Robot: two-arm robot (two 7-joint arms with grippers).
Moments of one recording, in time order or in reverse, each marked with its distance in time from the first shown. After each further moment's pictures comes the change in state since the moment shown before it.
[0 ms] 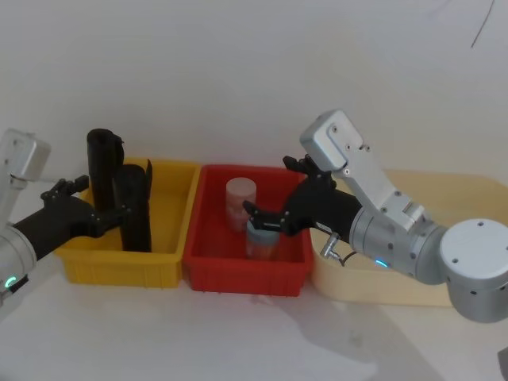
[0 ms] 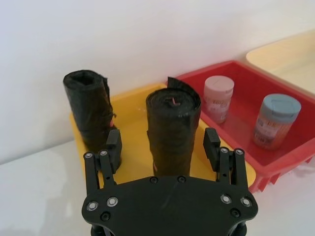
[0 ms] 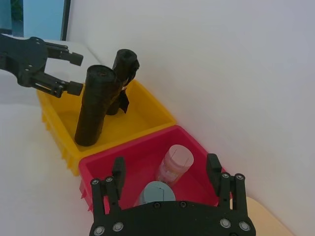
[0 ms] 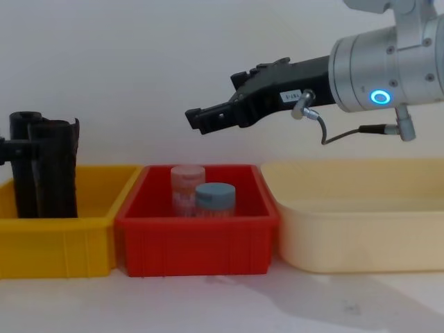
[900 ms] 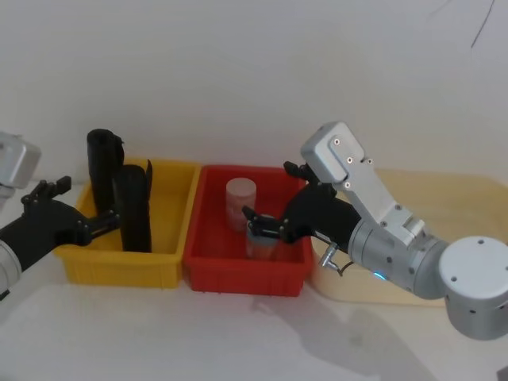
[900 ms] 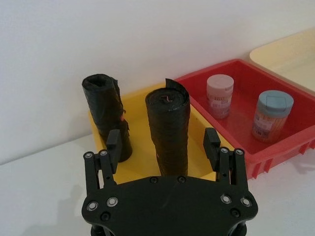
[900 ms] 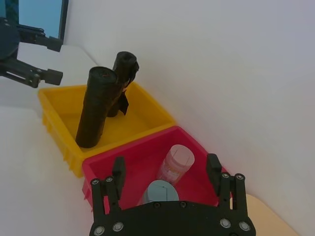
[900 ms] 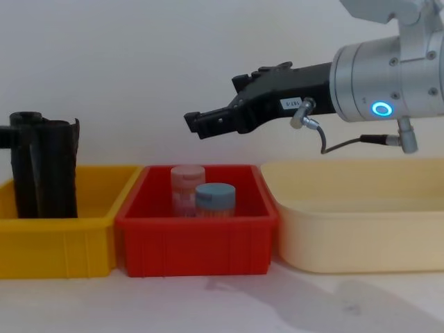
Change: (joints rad) left arm 0.143 0.040 -0.055 -0.219 0.018 0.073 0.123; right arm -0.047 0.000 0.005 -0.034 -0.009 -0.020 -0.038
